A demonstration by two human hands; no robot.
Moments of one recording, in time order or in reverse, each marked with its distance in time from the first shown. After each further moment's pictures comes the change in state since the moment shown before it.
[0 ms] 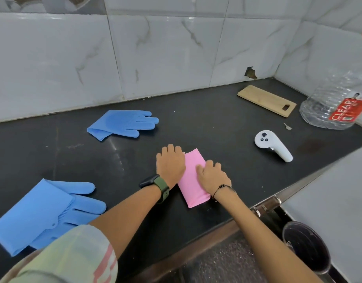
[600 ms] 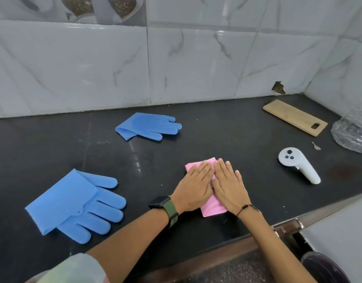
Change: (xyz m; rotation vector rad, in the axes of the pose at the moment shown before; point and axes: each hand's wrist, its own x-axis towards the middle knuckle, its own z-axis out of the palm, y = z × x) left_hand -0.042 -0.010 0.005 -0.113 -0.121 0.387; right_hand -0.002 0.010 0.001 -0.251 0.048 -0.467
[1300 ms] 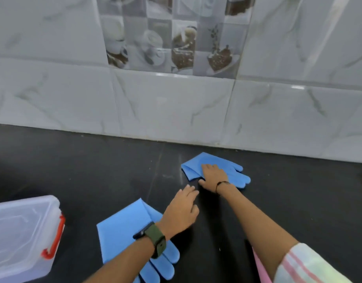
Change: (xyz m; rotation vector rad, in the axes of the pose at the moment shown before) left_hand -0.066 -0.144 -0.082 -0.208 0.215 -0.586; right_hand 0.228 -0.201 0.009 -0.273 -0.094 -0.462
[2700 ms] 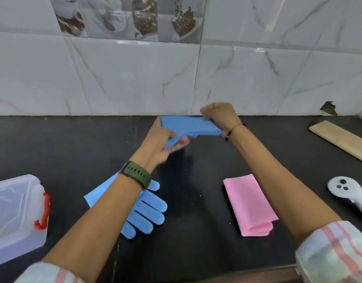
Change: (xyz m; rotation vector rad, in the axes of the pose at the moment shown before) left_hand 0.010 0.057 -0.093 -1.430 0.025 -0.425; right_hand -0.102 0.019 -0.112 1.378 0.411 0.314
